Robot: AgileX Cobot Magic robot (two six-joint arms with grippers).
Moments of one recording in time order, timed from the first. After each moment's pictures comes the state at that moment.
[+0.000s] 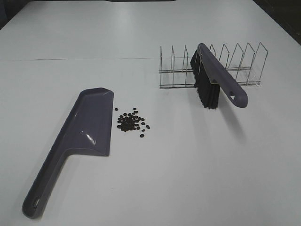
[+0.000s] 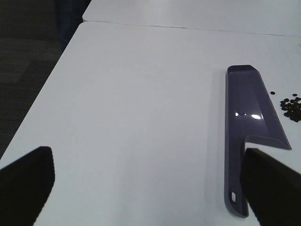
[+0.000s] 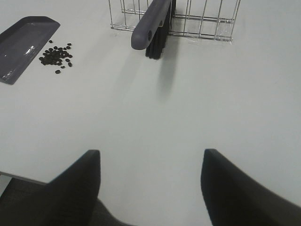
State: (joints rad) left arm 0.10 0.00 -0.52 -0.05 1.08 -0.01; right arm 0.15 0.00 -0.46 0.02 1.11 -0.04
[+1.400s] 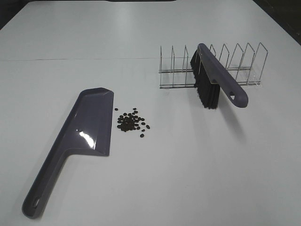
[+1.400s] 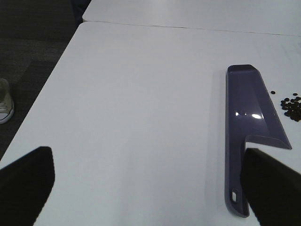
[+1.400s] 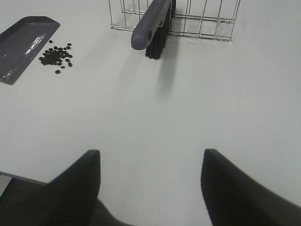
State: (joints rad) left arm 0.10 0.00 -0.52 -0.05 1.08 0.00; right arm 0.15 0.00 -0.46 0.02 1.11 -0.04
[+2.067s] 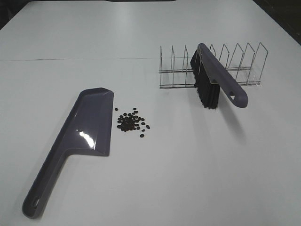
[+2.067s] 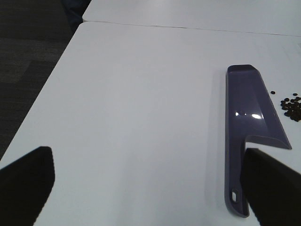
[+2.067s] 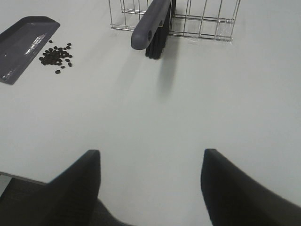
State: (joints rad) left arm 0.10 0.00 -0.52 -0.05 1.08 0.00; right arm 0.15 0.00 -0.46 0.02 1.11 -0.04
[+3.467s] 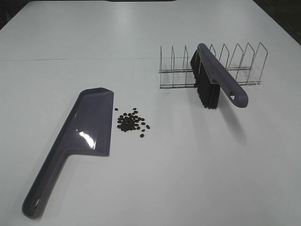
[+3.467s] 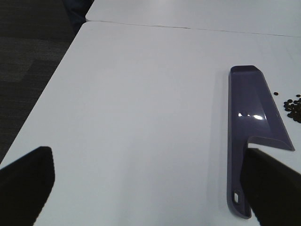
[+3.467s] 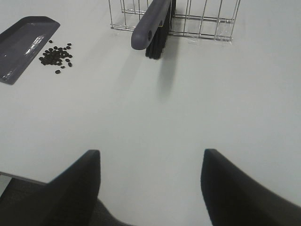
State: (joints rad) left arm 0.10 0.00 -0.52 -0.04 1.08 -0.01; right arm 0.15 0.00 -0.46 0.02 1.11 -0.04
